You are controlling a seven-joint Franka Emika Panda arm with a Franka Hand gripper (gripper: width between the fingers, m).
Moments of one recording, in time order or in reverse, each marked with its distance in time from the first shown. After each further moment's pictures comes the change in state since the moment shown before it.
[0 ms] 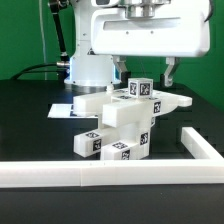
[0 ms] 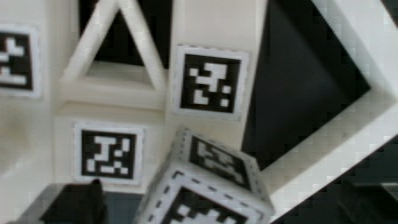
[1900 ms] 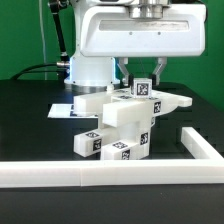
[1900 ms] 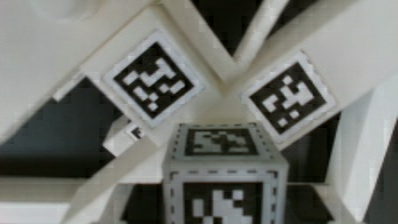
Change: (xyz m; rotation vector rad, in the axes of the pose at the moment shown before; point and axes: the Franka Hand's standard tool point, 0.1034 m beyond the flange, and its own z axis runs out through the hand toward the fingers) arm 0.005 0.007 0.002 -0.012 0.015 -0.548
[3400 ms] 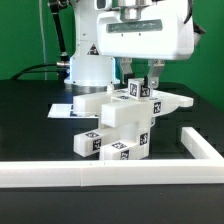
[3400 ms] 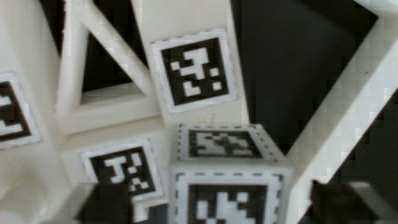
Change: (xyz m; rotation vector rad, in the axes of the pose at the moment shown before) arm 0.001 0.003 0.001 0.022 -0.012 1.004
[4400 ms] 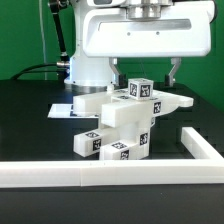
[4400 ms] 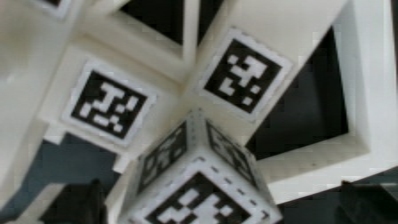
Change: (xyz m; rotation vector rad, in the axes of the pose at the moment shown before) arm -0.004 -0.007 0.000 0.008 0.035 -0.809
